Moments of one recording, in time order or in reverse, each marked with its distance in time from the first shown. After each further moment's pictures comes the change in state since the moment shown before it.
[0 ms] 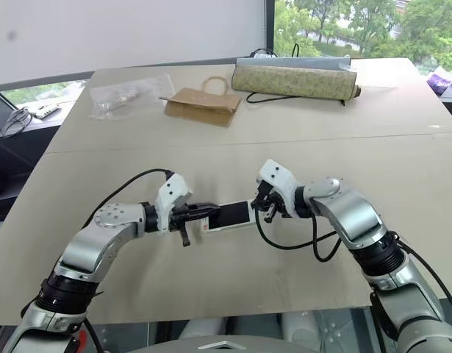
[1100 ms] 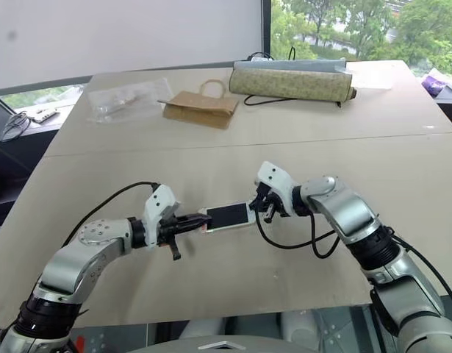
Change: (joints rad) left arm 0.157 0.049 0.080 -0.140 -0.093 0.079 0.031; right arm -0.017 -0.020 0.044 0.087 0.006 -0.124 0.055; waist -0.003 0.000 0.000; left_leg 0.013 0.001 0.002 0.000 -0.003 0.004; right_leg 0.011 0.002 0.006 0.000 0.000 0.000
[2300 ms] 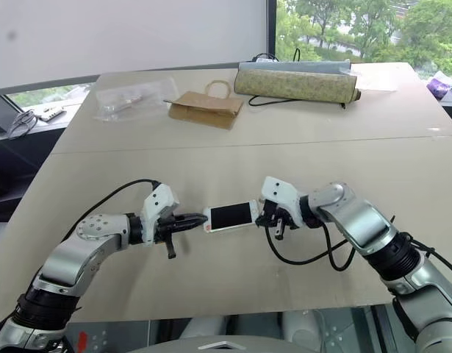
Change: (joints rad) left arm -0.046 0.033 -0.045 0.107 0.041 -0.098 -0.044; right arm 0.008 -0.133 0.108 -0.077 0.020 0.002 0.078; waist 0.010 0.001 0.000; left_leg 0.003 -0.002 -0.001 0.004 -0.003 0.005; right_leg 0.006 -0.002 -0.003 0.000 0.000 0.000
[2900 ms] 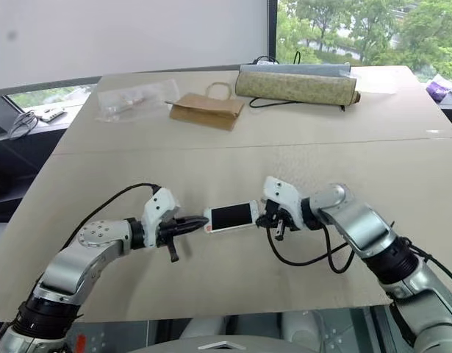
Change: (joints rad) left arm 0.056 -0.035 0.025 -0.071 -0.001 0.000 0.051; right arm 0.131 0.028 -0.108 -0.053 -0.002 -0.046 -0.043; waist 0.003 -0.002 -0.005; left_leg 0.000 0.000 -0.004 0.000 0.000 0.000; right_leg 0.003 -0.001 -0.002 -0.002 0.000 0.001
